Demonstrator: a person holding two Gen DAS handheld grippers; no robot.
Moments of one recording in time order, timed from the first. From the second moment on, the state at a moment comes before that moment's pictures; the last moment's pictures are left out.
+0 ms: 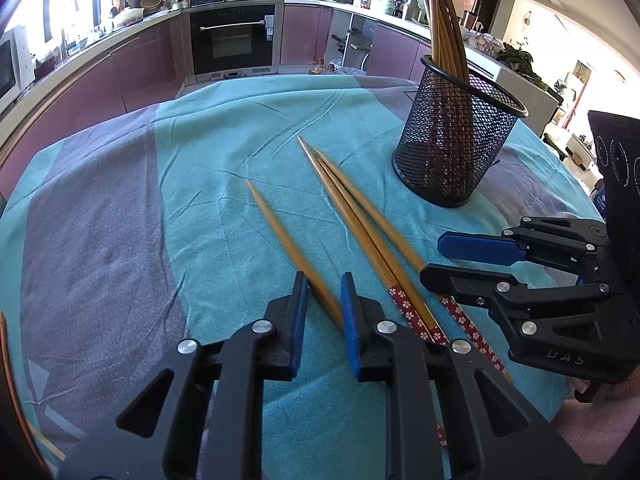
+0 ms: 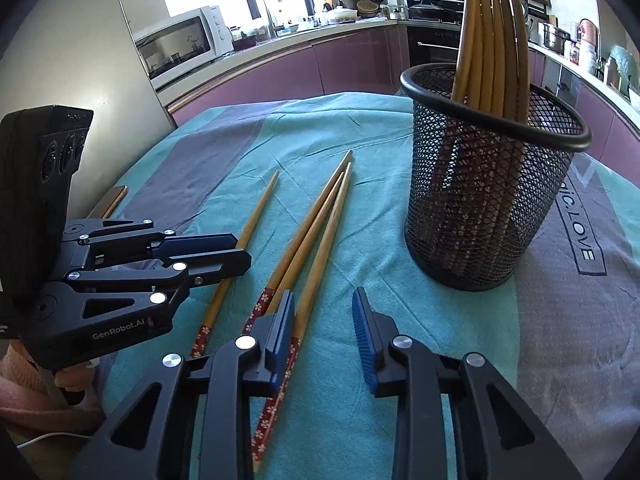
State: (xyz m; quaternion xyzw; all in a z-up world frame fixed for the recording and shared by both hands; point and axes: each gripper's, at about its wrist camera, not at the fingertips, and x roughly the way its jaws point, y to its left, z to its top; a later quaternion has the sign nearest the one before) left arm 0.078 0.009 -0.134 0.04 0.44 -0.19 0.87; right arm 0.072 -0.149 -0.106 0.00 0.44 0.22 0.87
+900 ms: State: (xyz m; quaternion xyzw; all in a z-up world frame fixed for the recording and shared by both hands) left arm 0.088 0.008 -0.135 0.01 0.45 -0.16 0.88; right arm 0.091 -0.149 -0.108 0.03 0.44 0.19 0.88
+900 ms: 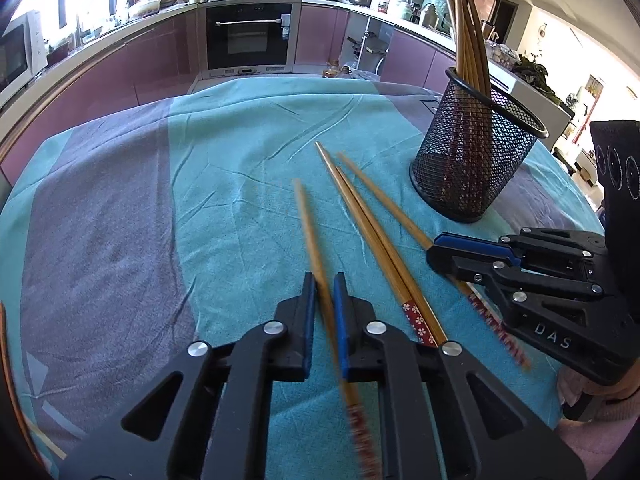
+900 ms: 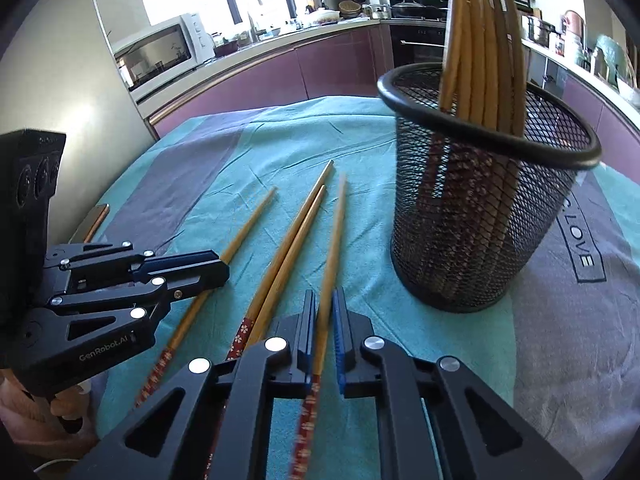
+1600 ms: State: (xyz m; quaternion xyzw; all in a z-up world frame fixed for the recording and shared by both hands) left arm 0.079 -0.001 -0.137 0.02 0.45 -0.21 0.87; right arm 0.083 -0.142 -0.107 0.02 0.45 0.23 0.86
